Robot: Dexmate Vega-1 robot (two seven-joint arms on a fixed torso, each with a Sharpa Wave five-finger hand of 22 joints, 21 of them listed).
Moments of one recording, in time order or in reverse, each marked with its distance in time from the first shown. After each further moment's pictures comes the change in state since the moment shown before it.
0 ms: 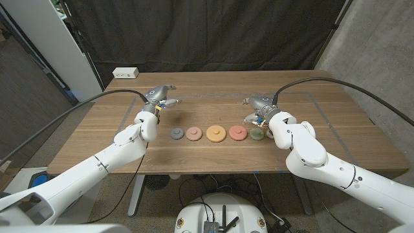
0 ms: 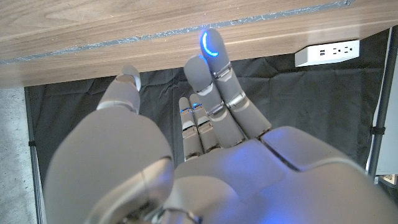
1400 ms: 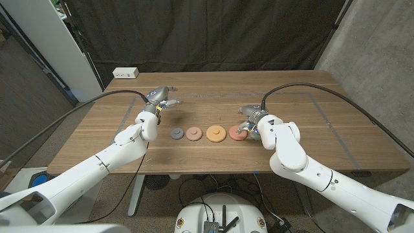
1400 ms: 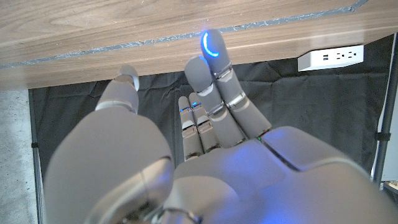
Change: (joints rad) left arm -0.007 -0.007 0.004 0.023 -0.005 -0.020 -0.010; left_hand -0.004 -0.004 -0.012 0.004 0.019 0.012 0.002 0.000 0.000 0.016 0.001 0.000 0.009 0.000 0.000 0.019 -0.007 0.000 0.000 0.037 -0.028; right arm -0.009 0.183 -0.012 0.106 -0.266 0.021 0.319; right_hand 0.000 -0.010 -0.057 0.004 -0.008 -0.068 0.025 0.000 0.000 -0.065 0.022 -0.004 -0.004 -0.041 0.020 -0.042 -0.059 -0.037 -0.002 0.000 -0.030
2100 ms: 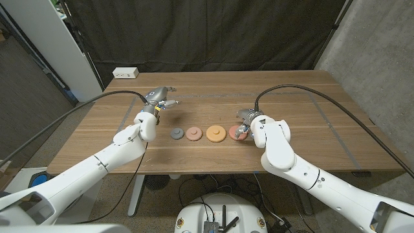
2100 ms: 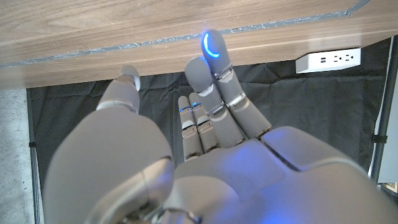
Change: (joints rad) left arm 0.004 0.004 -0.008 0.012 -0.015 -0.017 0.007; left_hand 0.005 0.005 0.000 0.000 0.007 0.005 0.005 0.000 0.000 0.000 0.000 0.000 0.005 0.000 0.000 0.008 0.000 -0.011 0.000 0.023 -0.015; right arm 0.016 0.084 -0.012 0.071 -0.143 0.030 0.176; right_hand 0.025 -0.009 -0.029 -0.004 0.000 -0.063 0.033 -0.004 0.000 -0.052 0.024 0.000 0.000 -0.034 0.016 -0.028 -0.044 -0.018 0.000 0.000 -0.023
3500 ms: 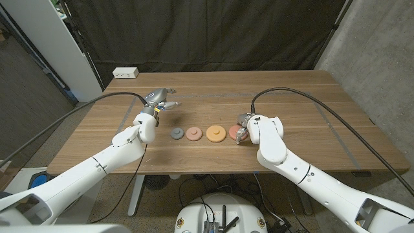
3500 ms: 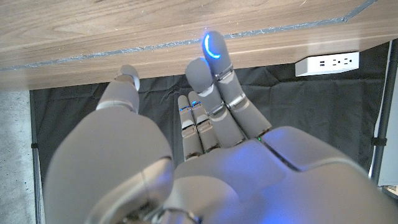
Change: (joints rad) left arm 0.017 0.010 -0.004 -0.014 -0.005 0.002 -0.002; left_hand 0.001 -0.001 -0.008 0.000 0.000 0.022 0.013 0.000 0.000 0.024 0.013 0.000 0.013 0.000 0.000 0.011 0.005 -0.009 0.009 0.036 -0.022; right arm 0.009 0.071 0.040 0.110 -0.023 0.081 0.084; right_hand 0.041 0.041 -0.033 0.009 0.007 0.044 -0.011 0.020 0.000 0.049 -0.006 0.012 0.000 0.021 -0.005 0.024 -0.025 -0.009 0.002 0.019 -0.025
